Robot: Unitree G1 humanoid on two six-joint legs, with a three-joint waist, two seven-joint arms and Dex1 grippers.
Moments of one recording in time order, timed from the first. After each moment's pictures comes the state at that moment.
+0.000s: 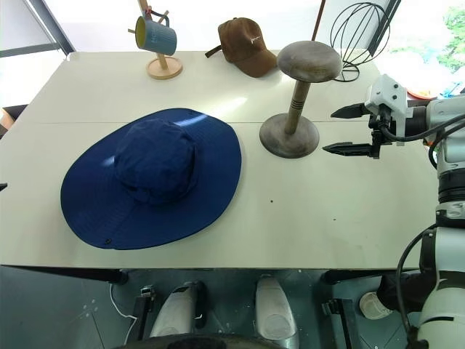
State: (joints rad) left arm 0.15 1.23 0.93 0.03 -0.34 0.39 -1.42; right arm -0.91 -0.96 0.02 0.64 0.19 0.08 1.51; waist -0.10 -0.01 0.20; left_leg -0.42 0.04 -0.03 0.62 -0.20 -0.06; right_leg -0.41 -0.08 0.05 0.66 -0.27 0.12
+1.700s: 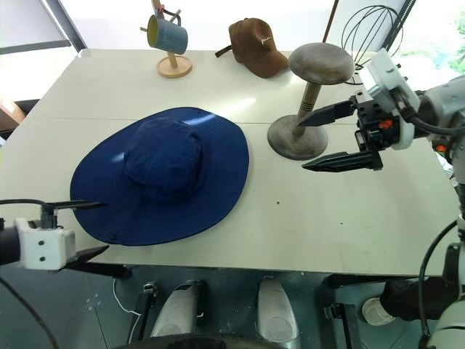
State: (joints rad) left arm 0.32 0.87 0.51 -0.33 0.03 -0.36 -1.18; right arm -0.78 -1.10 -0.05 -0.03 0.62 0.66 1.58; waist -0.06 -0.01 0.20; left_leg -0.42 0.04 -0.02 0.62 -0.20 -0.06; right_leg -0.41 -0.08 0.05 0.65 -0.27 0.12
